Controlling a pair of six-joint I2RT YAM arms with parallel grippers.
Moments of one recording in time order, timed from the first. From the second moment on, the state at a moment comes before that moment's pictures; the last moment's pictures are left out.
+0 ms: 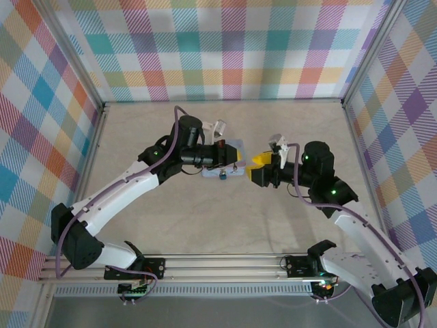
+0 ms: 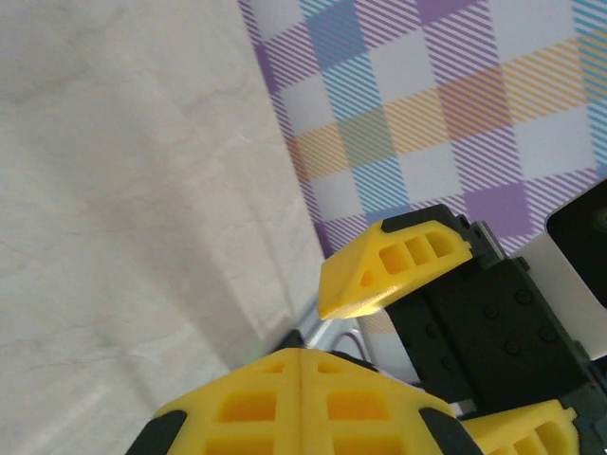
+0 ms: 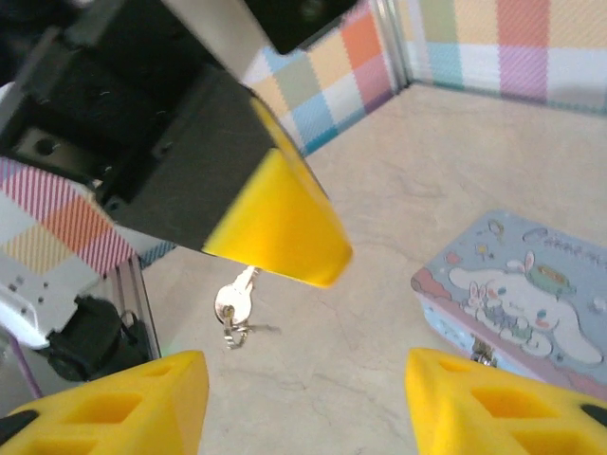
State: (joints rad) left arm -0.73 1.40 1.31 -0.39 0.53 -0.84; right arm 0.47 0.89 0.82 -0.22 -0.66 0.21
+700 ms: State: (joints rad) left arm -0.73 1.40 1.31 -0.43 0.31 -0.77; right arm 0.46 1.07 0.50 0.57 -0.64 0.89
